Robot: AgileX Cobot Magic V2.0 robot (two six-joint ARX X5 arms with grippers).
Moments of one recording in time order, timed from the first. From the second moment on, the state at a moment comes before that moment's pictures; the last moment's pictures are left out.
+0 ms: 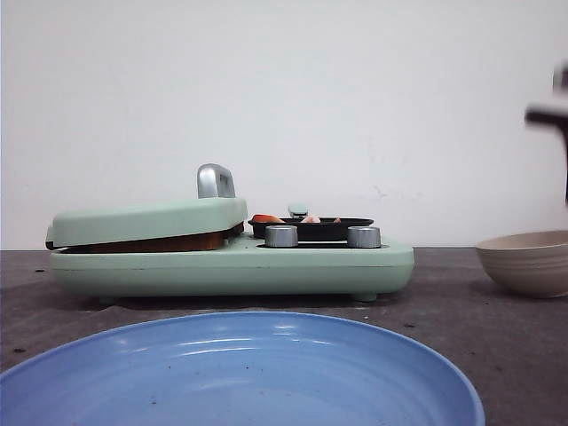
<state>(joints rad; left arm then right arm) -0.59 0.99 1.53 -1.08 0.01 -0.04 -0.10 1.44 1.10 -0.51 -0.18 0.19</state>
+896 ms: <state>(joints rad) -0.59 0.98 1.22 -0.76 -0.07 -0.20 0.09 0.51 0.49 -0.06 0.00 0.07</state>
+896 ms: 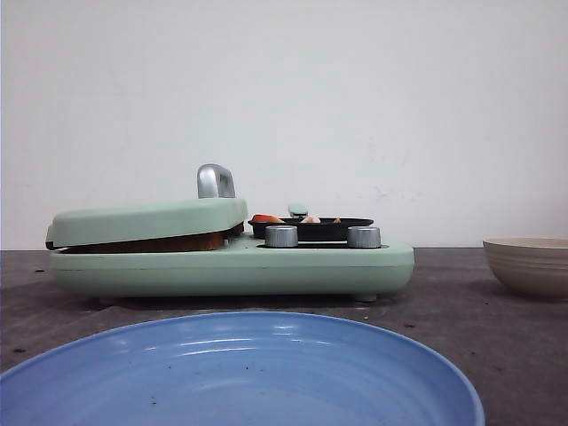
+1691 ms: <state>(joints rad) -0.59 0.92 1.22 -0.72 -0.09 -0.16 0.09 0.51 0.49 -0.04 0.00 0.07</state>
